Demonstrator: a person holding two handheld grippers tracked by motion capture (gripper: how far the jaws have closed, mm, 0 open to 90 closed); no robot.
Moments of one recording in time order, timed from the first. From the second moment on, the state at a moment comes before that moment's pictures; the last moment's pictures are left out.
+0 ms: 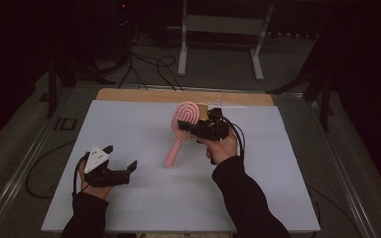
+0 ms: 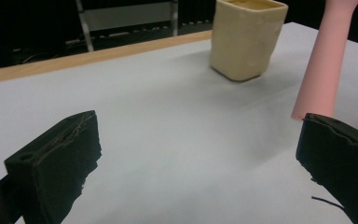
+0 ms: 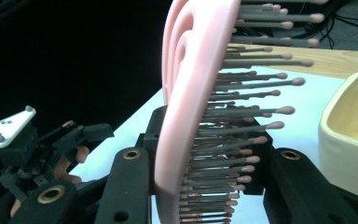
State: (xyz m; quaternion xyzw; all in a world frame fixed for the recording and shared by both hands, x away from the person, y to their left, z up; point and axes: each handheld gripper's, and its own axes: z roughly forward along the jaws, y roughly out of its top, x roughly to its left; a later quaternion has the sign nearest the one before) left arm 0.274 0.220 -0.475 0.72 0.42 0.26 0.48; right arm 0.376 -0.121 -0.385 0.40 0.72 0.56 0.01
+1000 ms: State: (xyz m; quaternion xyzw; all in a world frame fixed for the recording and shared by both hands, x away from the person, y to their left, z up) left arm 0.247 0.247 -0.492 0.72 0.41 0.27 0.49; right arm 0.385 -0.120 -0.371 0.41 0.71 0.57 0.01
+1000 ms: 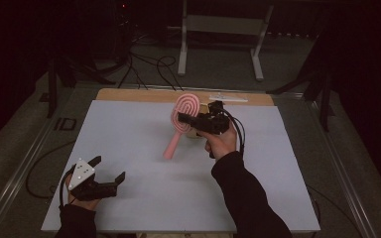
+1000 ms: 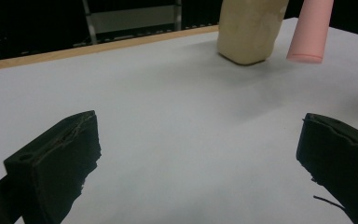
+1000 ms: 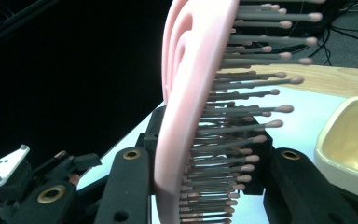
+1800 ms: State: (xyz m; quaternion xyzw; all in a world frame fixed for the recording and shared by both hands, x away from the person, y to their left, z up) left arm 0.249 0.239 -0.496 0.73 0.41 0.27 0.47; right arm 0.402 -0.124 -0.359 0.42 0.69 0.59 0.02
